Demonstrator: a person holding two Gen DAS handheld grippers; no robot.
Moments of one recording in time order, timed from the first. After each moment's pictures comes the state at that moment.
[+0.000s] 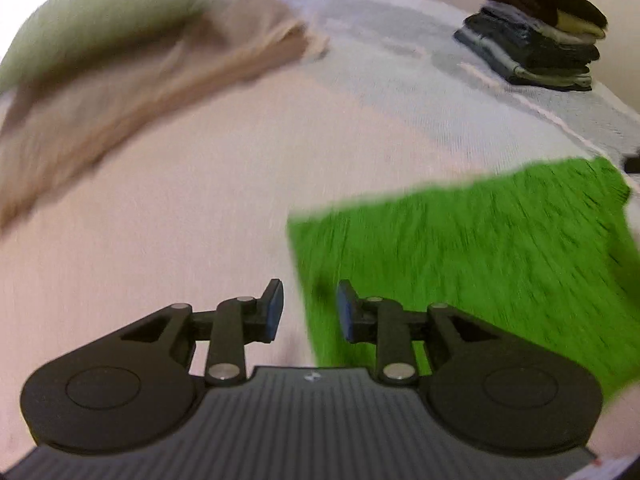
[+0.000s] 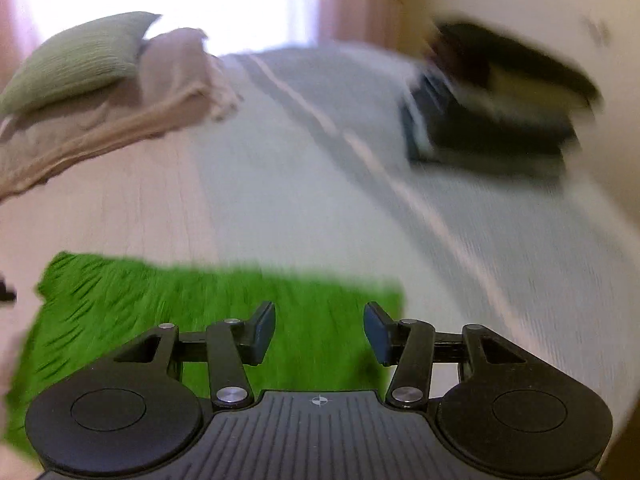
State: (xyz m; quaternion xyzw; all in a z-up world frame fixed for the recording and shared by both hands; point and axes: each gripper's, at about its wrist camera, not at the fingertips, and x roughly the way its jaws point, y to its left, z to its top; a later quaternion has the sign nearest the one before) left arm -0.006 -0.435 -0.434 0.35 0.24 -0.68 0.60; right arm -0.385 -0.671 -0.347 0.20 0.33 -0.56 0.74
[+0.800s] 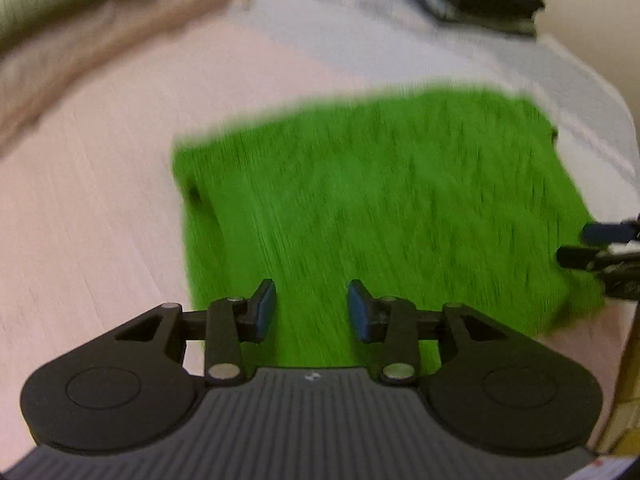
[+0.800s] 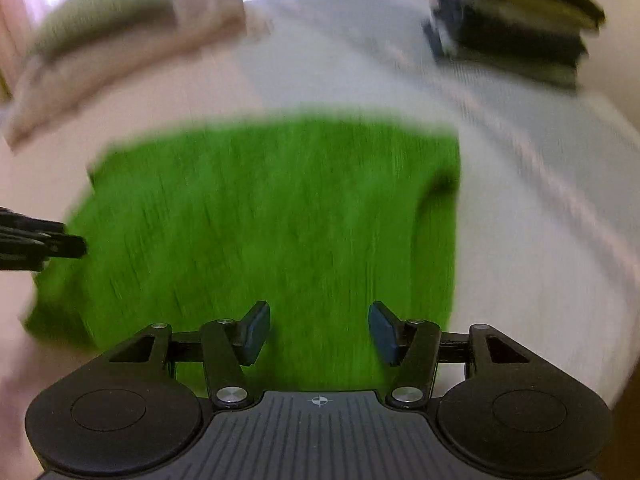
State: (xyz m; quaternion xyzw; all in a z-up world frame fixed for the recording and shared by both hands) left arm -0.065 -0.358 -0.464 0.40 0.33 -0.68 0.53; right arm -0.395 -0.536 -0.419 0.33 0.39 -0.52 0.69
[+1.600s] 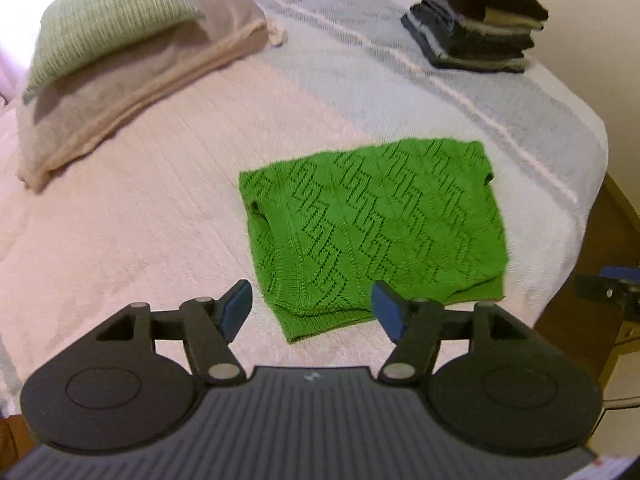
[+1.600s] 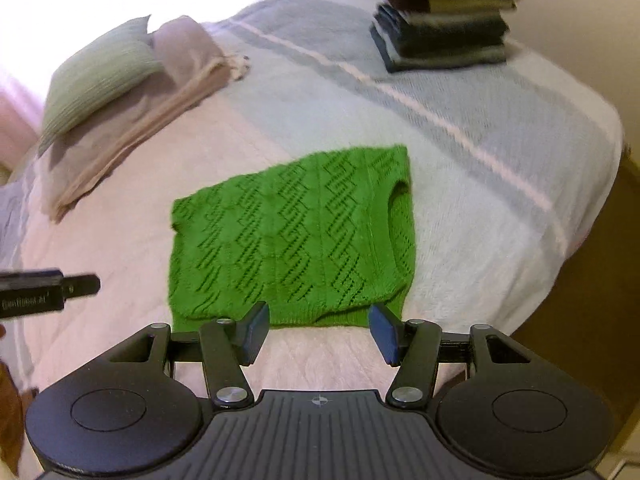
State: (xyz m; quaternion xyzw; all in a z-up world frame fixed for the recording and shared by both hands) left arm -0.065 -0.279 -0.244 0.40 0.33 -0.65 0.56; right arm -0.388 -0.453 -0.169 0.40 0.33 -0.54 0.66
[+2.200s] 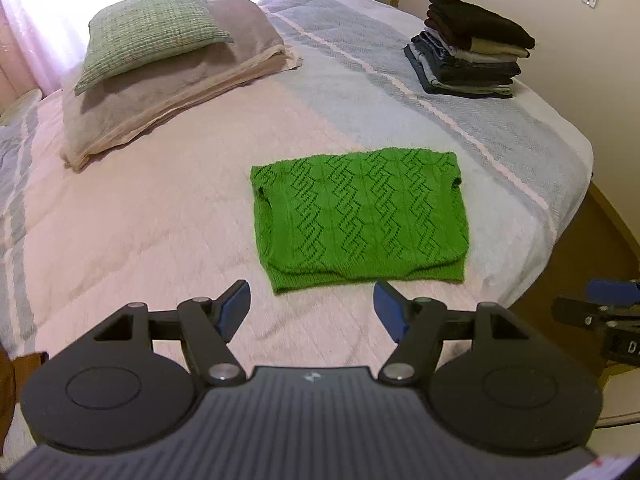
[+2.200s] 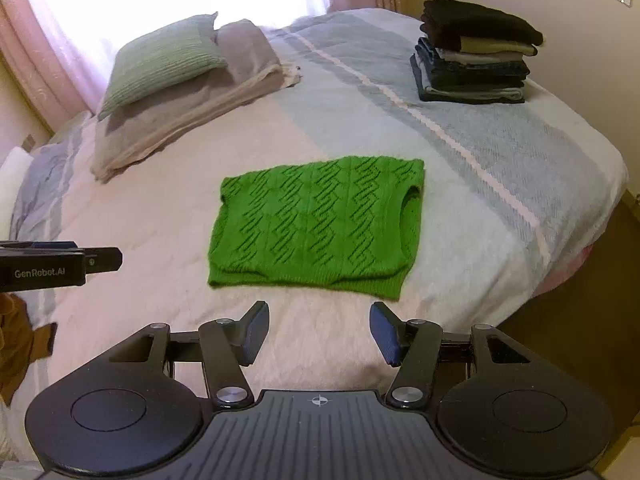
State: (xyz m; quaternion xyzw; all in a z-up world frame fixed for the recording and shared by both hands) left arm -0.100 -0.159 -0.183 0.37 0.32 -0.64 0.60; right arm -0.406 -0.351 -0.129 0.36 0.33 -0.50 0.71
